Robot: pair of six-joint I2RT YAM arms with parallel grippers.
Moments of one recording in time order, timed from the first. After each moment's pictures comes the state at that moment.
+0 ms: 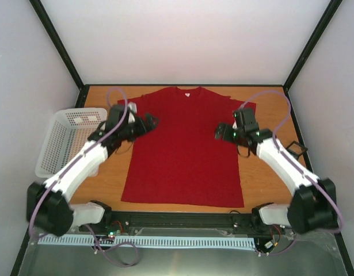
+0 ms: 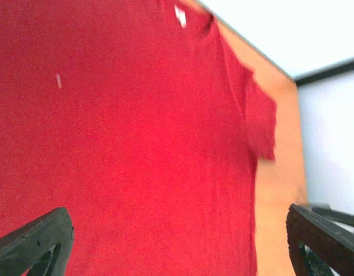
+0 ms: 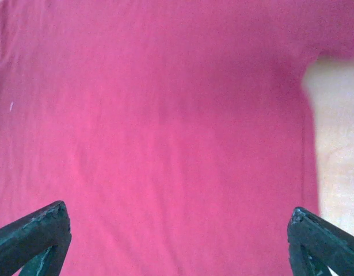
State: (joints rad) left arm -0.40 1.16 0.91 -0.40 0.23 -0.82; right arm 0.34 1.24 0.91 -0.56 -0.06 0.53
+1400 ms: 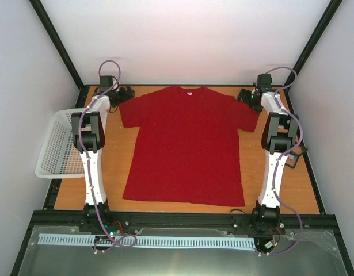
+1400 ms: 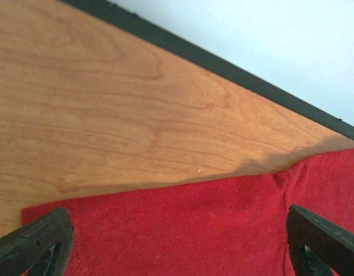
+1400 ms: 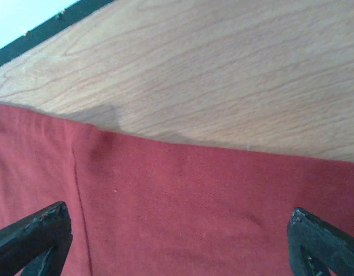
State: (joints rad) left arm 0.07 2.43 1.95 -0.29 0.31 -0.42; right arm -0.11 2.43 2.02 -0.55 -0.25 0.32
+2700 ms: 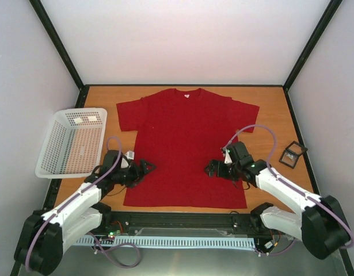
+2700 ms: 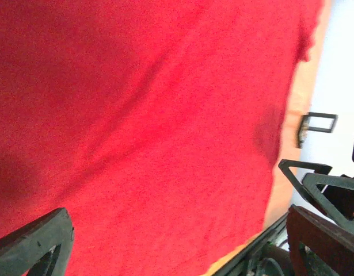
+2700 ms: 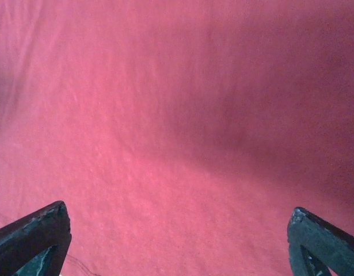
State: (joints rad) left arm -0.35 0.90 0.25 -0.15 0.55 -0.96; right arm 0.49 1.10 0.50 -0.41 -0.31 0.59
